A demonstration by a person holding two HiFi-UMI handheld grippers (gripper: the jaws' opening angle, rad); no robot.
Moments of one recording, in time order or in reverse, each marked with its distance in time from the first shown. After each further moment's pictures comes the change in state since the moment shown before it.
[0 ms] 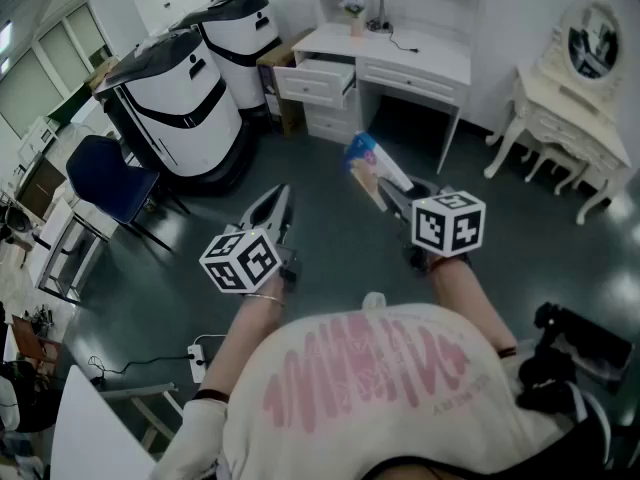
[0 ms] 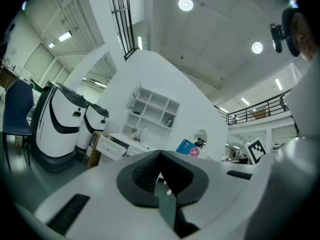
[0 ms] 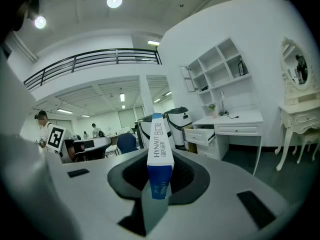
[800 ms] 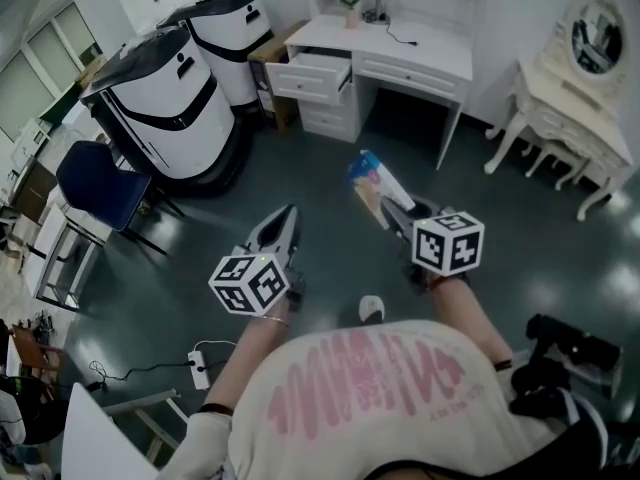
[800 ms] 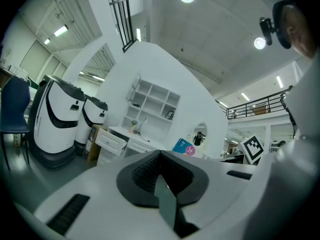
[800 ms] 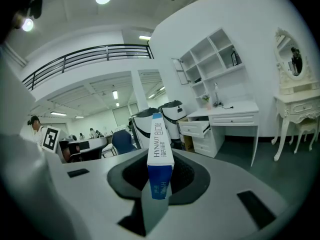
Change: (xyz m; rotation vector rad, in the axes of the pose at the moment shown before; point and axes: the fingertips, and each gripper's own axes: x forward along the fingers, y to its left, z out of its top) left arm 0.036 0.023 -0.031 0.015 0.071 -0.016; right arm 0.038 -0.032 -0.027 0.070 0.040 -0.040
